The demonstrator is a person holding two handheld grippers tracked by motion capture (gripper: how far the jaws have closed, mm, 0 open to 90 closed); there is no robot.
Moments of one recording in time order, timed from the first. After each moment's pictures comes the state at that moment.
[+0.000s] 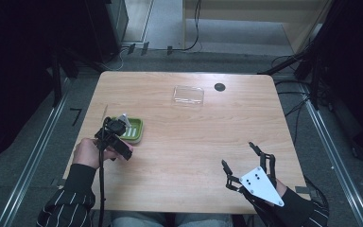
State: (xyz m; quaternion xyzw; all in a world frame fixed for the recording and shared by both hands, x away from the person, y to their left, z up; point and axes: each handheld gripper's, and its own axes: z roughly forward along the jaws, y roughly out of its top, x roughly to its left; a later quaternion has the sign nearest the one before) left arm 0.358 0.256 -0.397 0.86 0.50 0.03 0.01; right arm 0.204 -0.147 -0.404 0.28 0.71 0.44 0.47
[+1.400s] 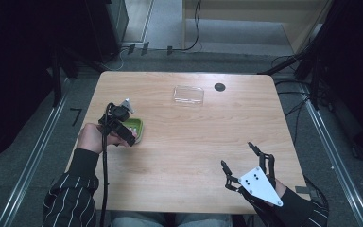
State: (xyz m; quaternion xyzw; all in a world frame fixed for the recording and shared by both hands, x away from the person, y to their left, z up) left arm 0.393 0.249 -0.381 0.87 0.49 0.03 0.04; right arm 0.204 -0.145 -0.404 0.27 0.71 0.44 0.47
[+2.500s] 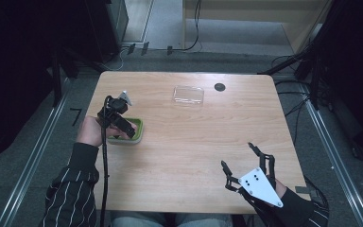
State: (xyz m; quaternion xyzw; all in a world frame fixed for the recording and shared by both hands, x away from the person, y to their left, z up) left arm 0.411 0.256 -0.372 0.86 0.51 0.04 0.05; right arm 0.202 -0.145 -0.403 0.27 0.71 0.44 0.47
